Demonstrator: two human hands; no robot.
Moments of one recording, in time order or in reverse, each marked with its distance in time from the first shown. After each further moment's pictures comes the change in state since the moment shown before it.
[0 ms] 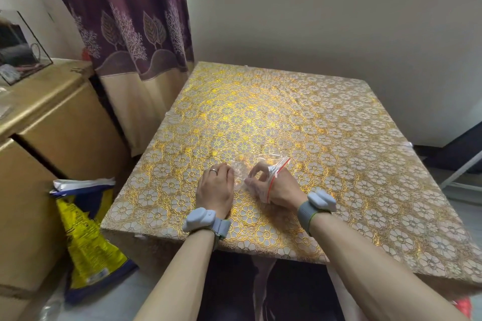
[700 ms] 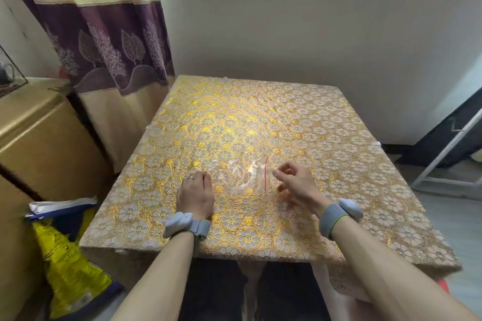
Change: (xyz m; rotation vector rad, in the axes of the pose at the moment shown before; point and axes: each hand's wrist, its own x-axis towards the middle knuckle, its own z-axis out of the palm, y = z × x) left_hand 0.005 0.007 -0.008 -0.079 -0.025 -0.129; right_hand -0.033 0.040 -0.068 0.463 0.153 0.180
